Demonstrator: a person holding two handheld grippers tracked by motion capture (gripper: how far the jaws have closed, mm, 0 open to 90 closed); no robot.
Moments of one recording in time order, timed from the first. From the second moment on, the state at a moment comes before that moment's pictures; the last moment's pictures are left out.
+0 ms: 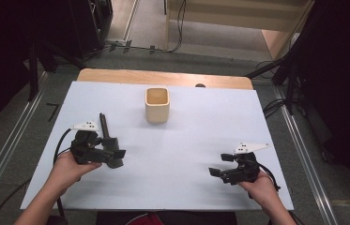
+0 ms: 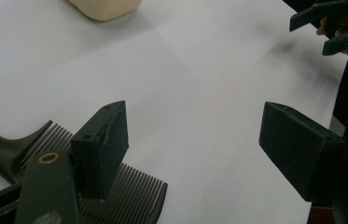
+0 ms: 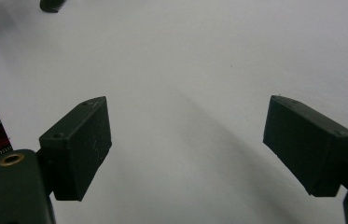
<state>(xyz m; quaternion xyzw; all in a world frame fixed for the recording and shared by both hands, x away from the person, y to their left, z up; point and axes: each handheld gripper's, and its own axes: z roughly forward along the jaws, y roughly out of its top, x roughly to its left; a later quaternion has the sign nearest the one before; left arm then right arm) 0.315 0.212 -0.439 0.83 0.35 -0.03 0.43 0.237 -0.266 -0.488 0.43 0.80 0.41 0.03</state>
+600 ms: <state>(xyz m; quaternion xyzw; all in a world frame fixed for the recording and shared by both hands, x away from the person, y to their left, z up) 0.347 0.210 -0.425 0.83 0.36 -0.03 0.43 0.237 -0.266 -0.487 0.43 0.80 0.41 0.03</state>
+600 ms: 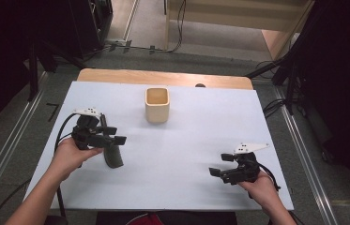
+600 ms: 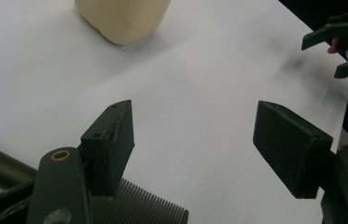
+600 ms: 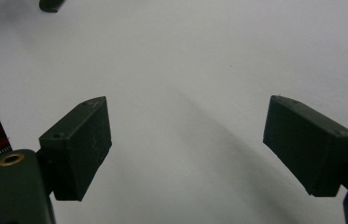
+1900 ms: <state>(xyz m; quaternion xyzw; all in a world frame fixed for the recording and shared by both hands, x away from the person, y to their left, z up) 0.409 0.212 -0.415 0.83 0.37 -0.01 0.42 0.237 -0.266 -0.486 0.43 0.80 0.41 0.03</state>
